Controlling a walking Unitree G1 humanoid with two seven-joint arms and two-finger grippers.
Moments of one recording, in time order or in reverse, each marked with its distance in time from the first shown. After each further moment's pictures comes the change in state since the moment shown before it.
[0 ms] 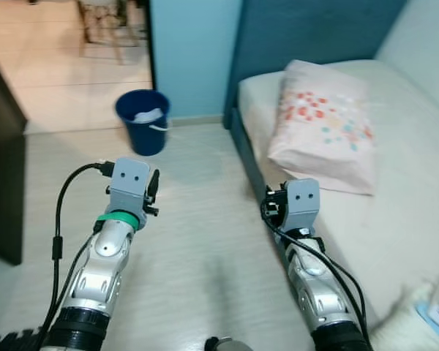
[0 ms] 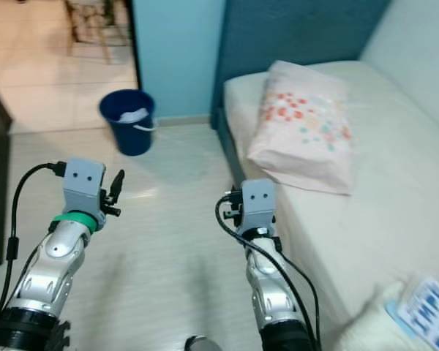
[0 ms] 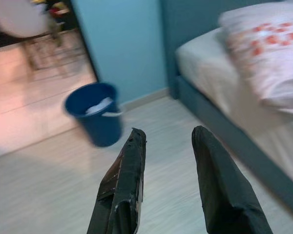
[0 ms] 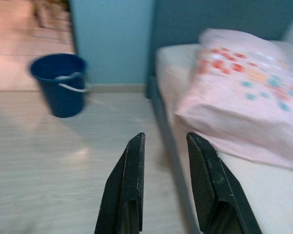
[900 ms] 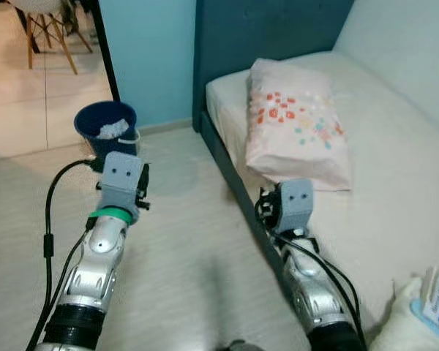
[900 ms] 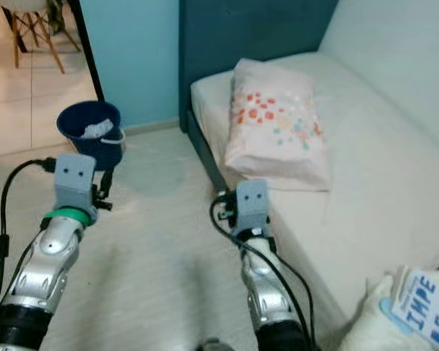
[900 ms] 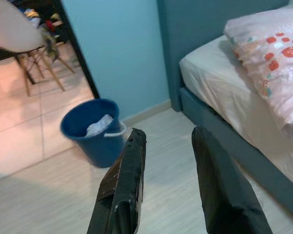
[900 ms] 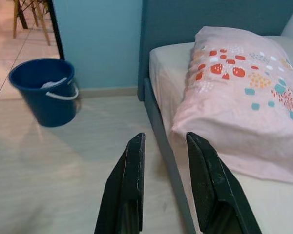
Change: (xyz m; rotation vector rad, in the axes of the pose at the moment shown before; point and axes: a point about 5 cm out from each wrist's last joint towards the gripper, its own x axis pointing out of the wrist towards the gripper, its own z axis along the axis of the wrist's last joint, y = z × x) left arm 0.002 0.006 0.003 0.024 -0.019 0.032; right arm 0.001 0.005 -0.001 0.003 0.006 0.013
